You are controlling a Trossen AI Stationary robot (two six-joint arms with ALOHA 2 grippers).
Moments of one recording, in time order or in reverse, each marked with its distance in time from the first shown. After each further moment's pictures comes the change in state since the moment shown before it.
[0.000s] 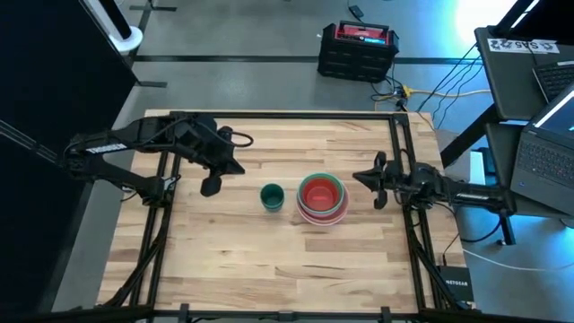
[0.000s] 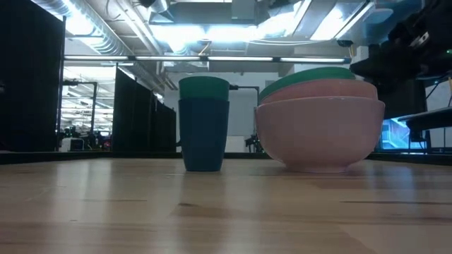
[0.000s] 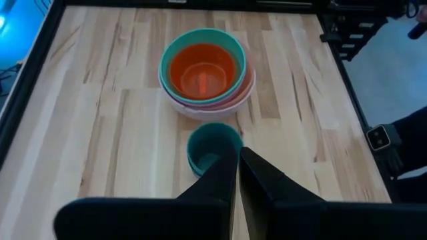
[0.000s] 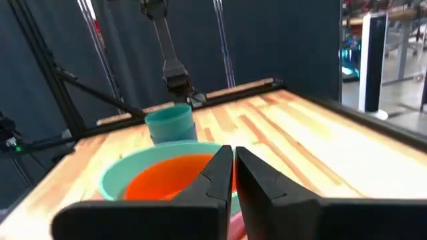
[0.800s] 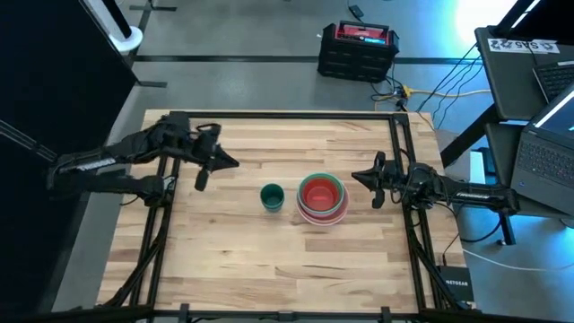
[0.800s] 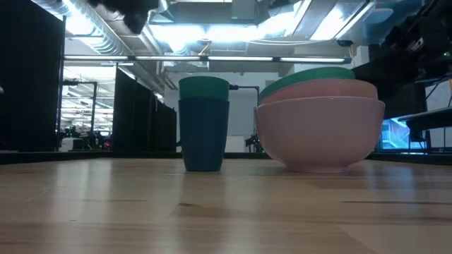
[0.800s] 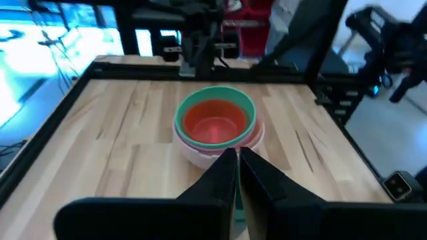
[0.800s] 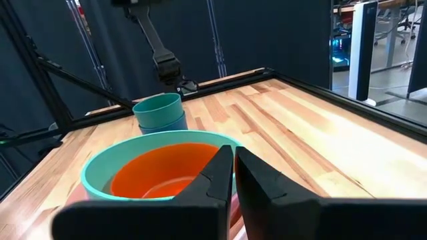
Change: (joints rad) left arm 0.234 -0.375 -0.591 0.578 0.244 0.014; right arm 0.000 0.058 0.000 0.002 0.017 0.012
